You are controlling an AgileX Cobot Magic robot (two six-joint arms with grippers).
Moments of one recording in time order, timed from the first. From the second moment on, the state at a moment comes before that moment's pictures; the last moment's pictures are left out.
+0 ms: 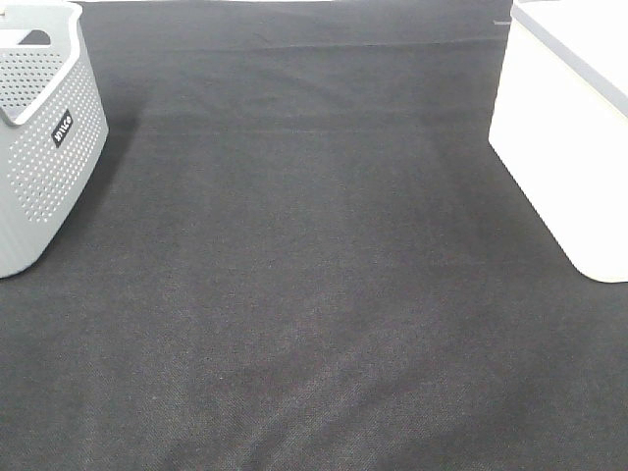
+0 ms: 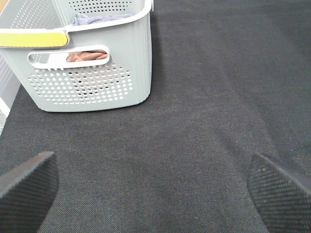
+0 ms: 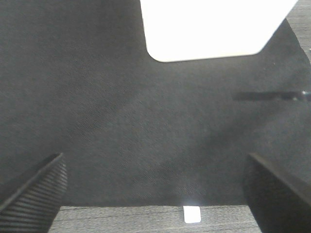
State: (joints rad) left arm 0.04 -0.01 -0.51 -0.08 1.04 0.11; right arm 0.06 0.10 -0.51 -0.05 1.15 0.05
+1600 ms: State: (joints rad) left arm 0.04 -0.01 -0.51 -0.08 1.04 0.11; right arm 0.06 0.00 -0.46 -0.06 1.11 0.09
